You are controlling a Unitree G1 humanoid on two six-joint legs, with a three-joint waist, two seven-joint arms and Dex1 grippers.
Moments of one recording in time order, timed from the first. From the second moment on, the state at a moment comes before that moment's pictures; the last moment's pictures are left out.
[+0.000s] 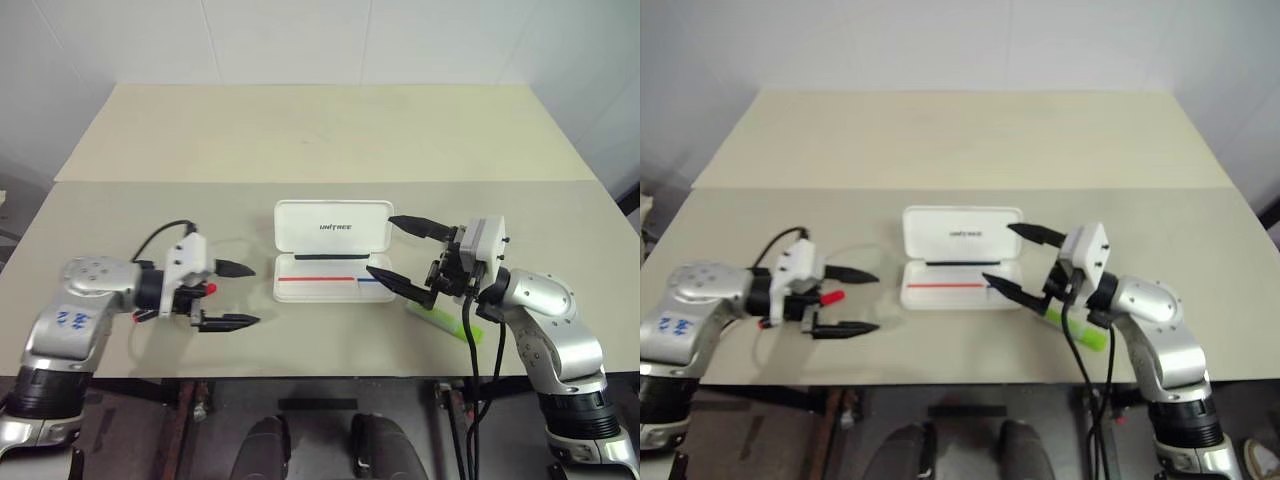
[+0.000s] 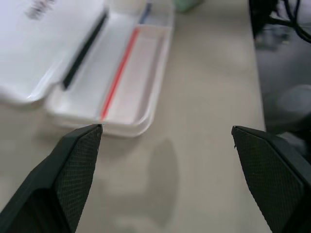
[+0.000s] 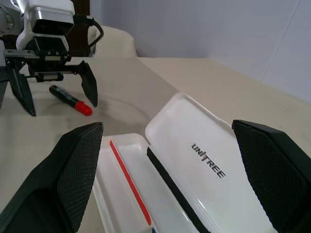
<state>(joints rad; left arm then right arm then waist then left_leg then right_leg) -0.32 0.82 0.13 -0.11 -0.35 0.39 -1.26 -0.31 -0.52 -0.04 -0.26 0.48 0.15 0.94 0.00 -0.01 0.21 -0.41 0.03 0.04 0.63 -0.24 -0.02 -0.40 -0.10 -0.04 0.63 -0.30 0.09</state>
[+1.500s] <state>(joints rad) -0.32 0.91 0.19 0.60 -0.25 -0.09 -1.29 -0.32 -0.55 -0.01 -0.27 0.51 0.18 0.97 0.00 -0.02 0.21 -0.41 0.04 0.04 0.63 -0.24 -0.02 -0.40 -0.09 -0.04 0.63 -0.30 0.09</state>
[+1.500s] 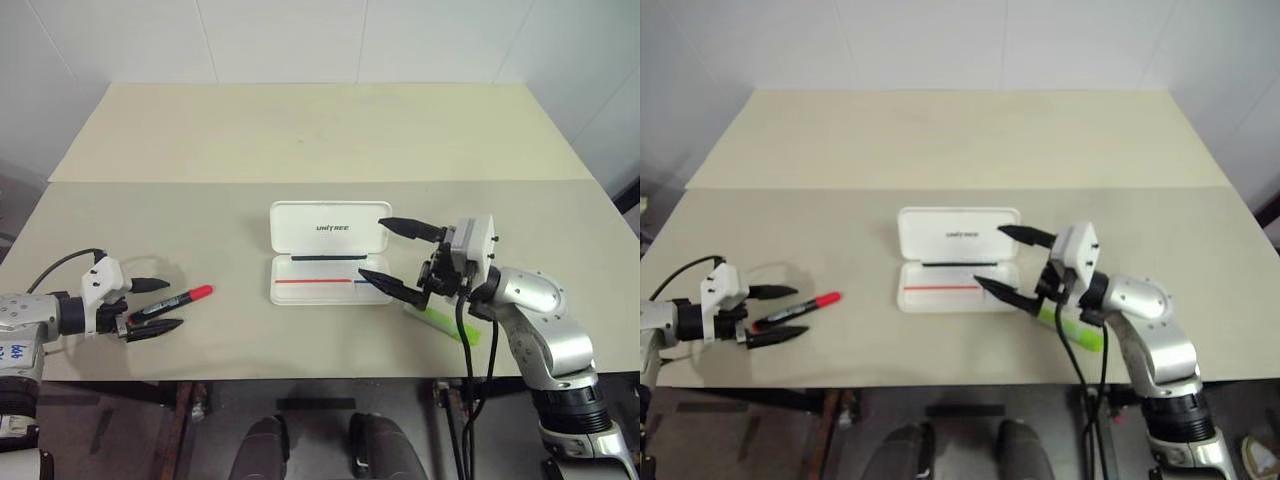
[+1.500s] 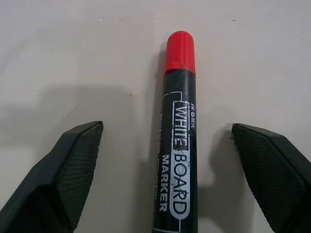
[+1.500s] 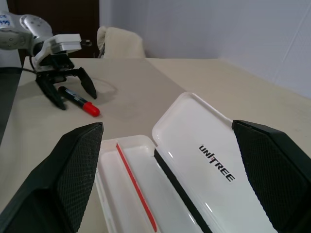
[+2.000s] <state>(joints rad) -0.32 0.89 0.18 0.59 -0.25 -0.10 -1.27 -0.30 -0.66 -0.01 -0.37 0.62 0.30 1.13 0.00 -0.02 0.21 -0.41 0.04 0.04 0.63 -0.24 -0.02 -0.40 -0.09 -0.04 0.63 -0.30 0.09</state>
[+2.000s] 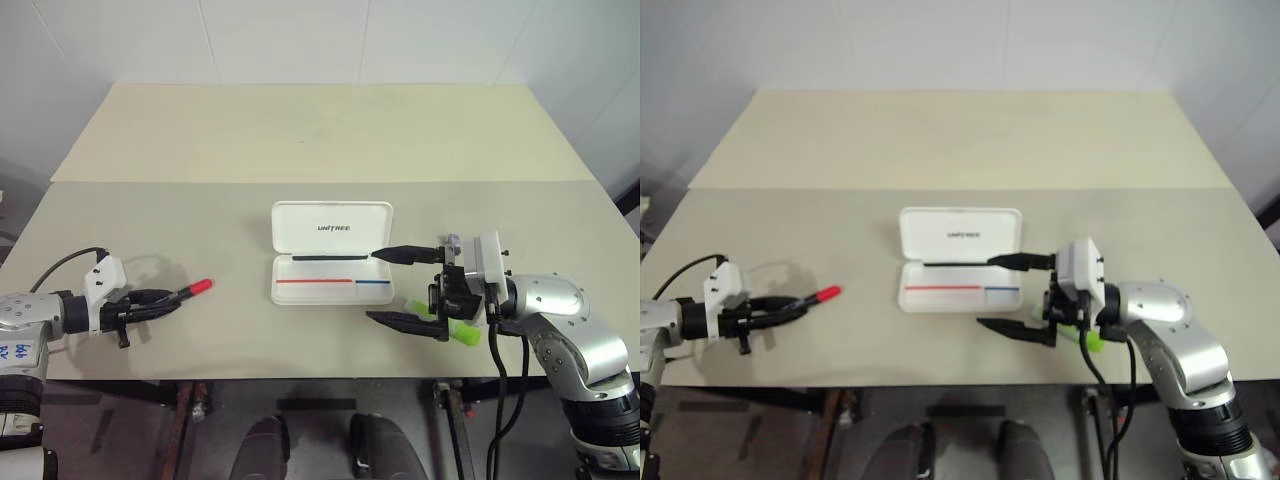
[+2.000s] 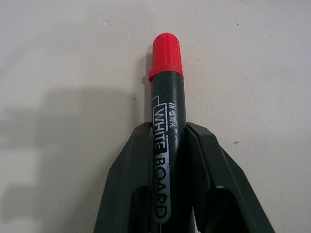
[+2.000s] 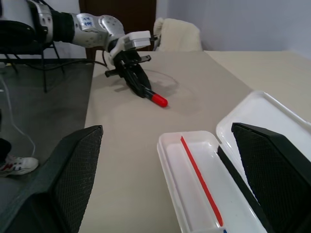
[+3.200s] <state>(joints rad) -0.73 0.55 -0.14 0.35 -0.25 0.18 -1.24 -0.17 -0.74 -0.17 -0.30 0.56 0.23 1.08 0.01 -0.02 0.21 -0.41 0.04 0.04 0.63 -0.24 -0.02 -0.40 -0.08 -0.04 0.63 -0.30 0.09</state>
